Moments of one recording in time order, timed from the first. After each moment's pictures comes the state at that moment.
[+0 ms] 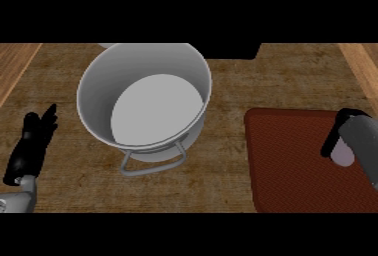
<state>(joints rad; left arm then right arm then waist) -0.08 0.38 0.04 -1.46 -0.08 0.14 0.39 -0.81 -0.51 0.19 -0.26 0.59 0.56 0.69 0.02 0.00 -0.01</state>
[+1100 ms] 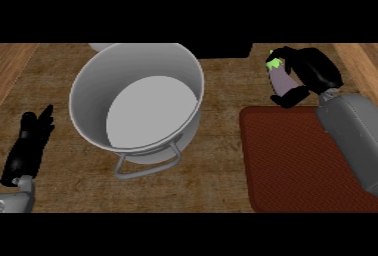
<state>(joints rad) -0.08 0.37 0.06 -1.46 -0.10 0.14 0.40 -0.77 -0.48 0.27 -0.90 0.70 -0.06 -0.14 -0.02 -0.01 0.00</state>
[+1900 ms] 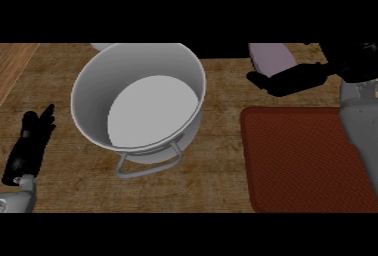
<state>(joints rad) -0.08 0.36 0.07 -1.46 -0.11 0.13 0.40 -0.82 -0.44 0.15 -1.57 0.46 0.11 0.08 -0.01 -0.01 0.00</state>
